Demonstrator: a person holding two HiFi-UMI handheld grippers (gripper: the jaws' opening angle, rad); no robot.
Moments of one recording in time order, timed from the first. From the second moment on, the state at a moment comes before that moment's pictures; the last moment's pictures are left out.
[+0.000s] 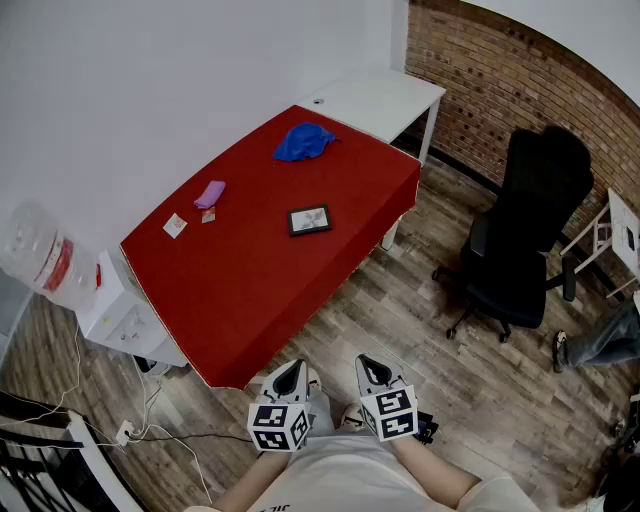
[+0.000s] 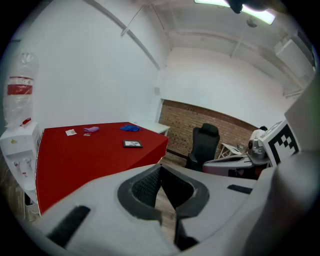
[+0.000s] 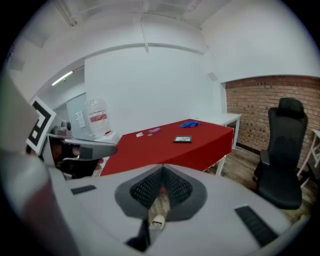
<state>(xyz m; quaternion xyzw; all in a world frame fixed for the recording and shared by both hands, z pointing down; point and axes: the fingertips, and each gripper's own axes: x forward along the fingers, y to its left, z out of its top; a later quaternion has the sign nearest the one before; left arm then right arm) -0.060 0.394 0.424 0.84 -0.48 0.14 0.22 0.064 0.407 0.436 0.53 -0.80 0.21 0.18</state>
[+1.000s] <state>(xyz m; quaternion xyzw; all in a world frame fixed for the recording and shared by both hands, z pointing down) -0.096 0.100 0.433 0.86 -0.44 0.14 0.21 0.035 0.124 0.433 0.57 -0.77 0.21 0.17</state>
